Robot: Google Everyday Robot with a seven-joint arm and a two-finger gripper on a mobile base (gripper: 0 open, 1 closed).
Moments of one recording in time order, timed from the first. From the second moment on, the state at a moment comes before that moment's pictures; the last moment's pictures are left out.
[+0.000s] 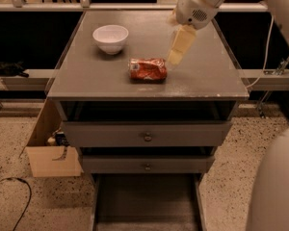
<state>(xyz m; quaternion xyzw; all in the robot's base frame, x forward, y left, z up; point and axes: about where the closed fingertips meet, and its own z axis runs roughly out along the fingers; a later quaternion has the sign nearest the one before) 0.642 -0.069 0.940 -0.67 0.70 0.09 0.23</state>
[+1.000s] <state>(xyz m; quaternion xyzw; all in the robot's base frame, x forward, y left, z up) 0.655 -0.025 0.888 -0.69 0.69 0.10 0.19</state>
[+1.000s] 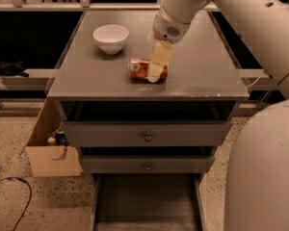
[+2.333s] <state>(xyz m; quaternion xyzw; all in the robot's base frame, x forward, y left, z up) 0.661 -0.033 0.838 -0.69 0.70 0.10 0.16</state>
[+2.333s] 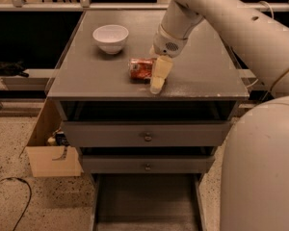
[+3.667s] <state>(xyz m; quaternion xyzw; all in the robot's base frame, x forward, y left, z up) 0.657 -0.030 0.823 -0.69 0.70 0.11 0.15</state>
